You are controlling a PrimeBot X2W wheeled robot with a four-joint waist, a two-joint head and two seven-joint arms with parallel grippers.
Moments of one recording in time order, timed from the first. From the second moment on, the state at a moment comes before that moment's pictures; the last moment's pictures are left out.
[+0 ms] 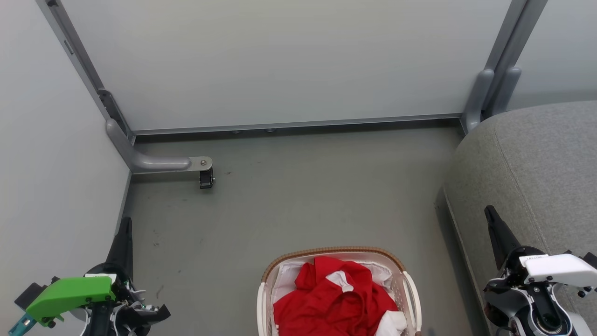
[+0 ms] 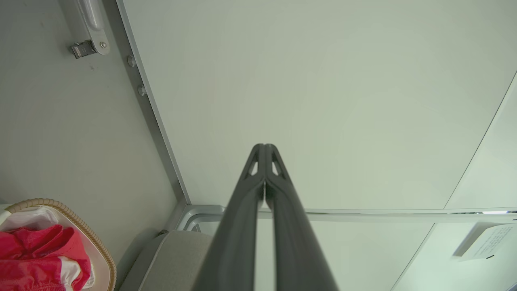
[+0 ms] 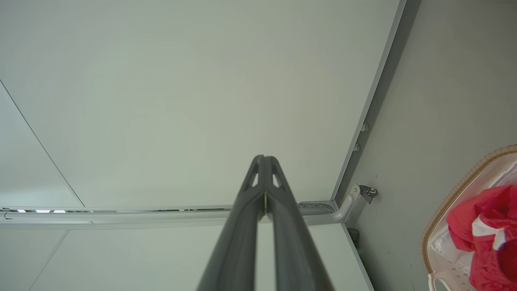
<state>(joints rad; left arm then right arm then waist) -0.10 0.05 0.11 0.25 -1.61 -0.13 0.11 -0.11 -0.05 -0.11 0.25 1.61 0.13 0.12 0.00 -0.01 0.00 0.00</state>
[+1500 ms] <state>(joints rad) -0.03 0.04 0.04 0.21 -1.44 -0.13 0.01 -0.07 -0.03 -0.06 0.28 1.40 0.13 0.01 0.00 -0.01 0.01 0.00</state>
